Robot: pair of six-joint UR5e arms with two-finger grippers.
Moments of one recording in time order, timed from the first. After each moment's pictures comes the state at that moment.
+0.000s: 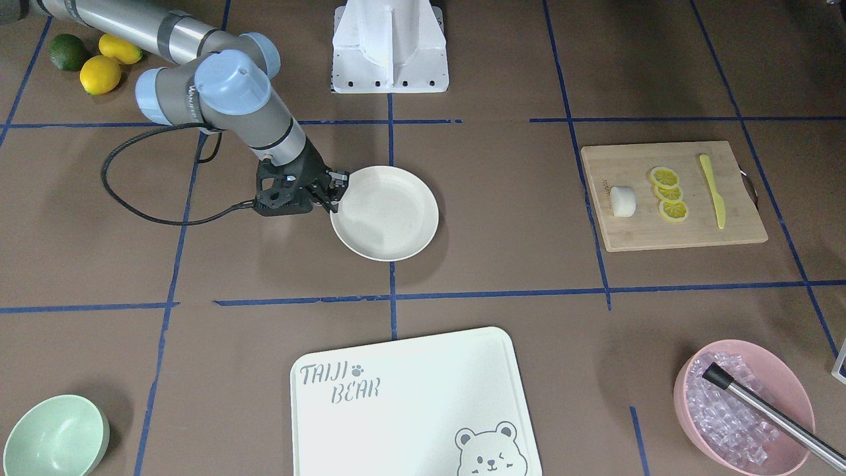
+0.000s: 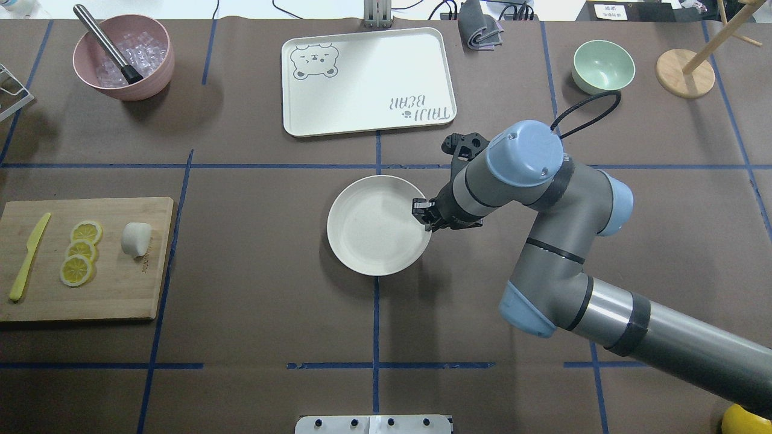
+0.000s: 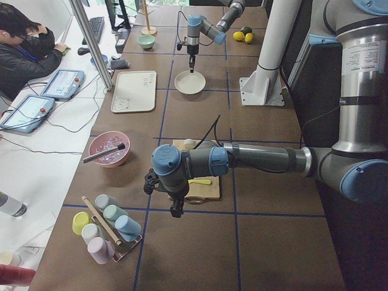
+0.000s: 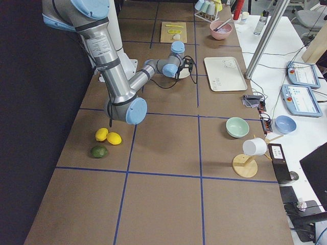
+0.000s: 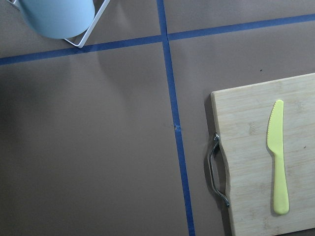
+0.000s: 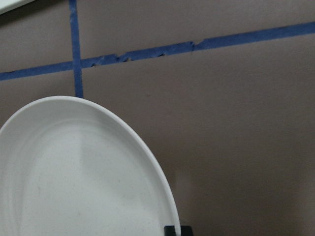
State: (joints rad) left arm -1.58 -1.49 -1.71 -1.38 -2.38 0.25; right arm 0.56 -1.02 1.63 -1.20 1.98 1.37
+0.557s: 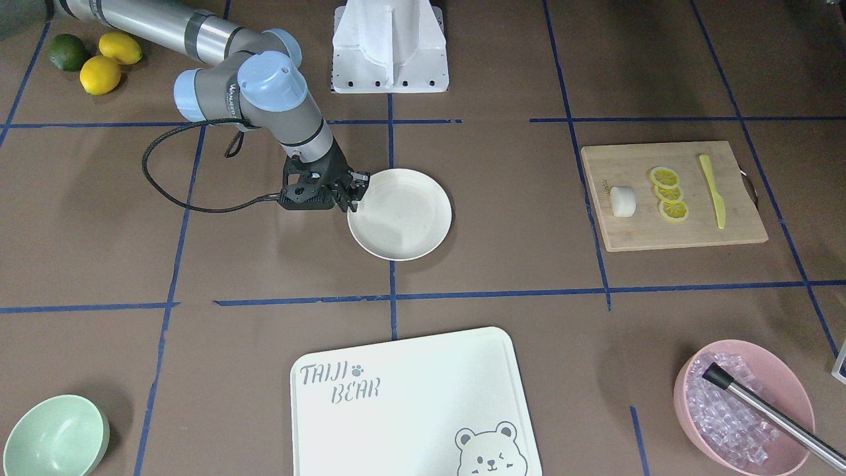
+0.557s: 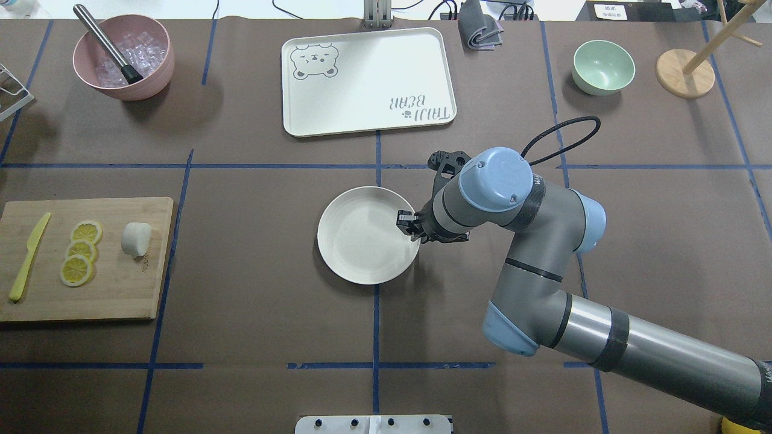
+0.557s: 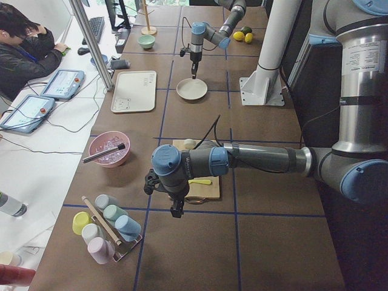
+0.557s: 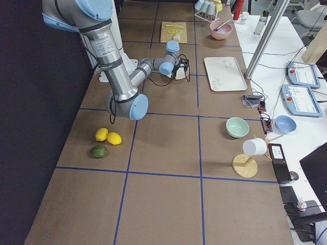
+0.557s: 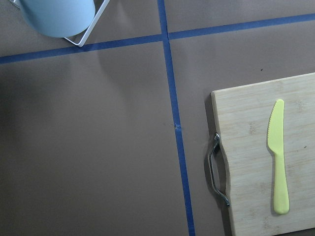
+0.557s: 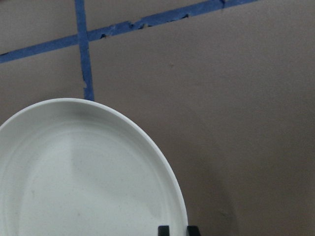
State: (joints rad) left arm -1.58 -1.49 -1.71 -1.38 -2.38 0.25; right arm 0.51 -1.00 1.60 -1.21 1.89 1.46
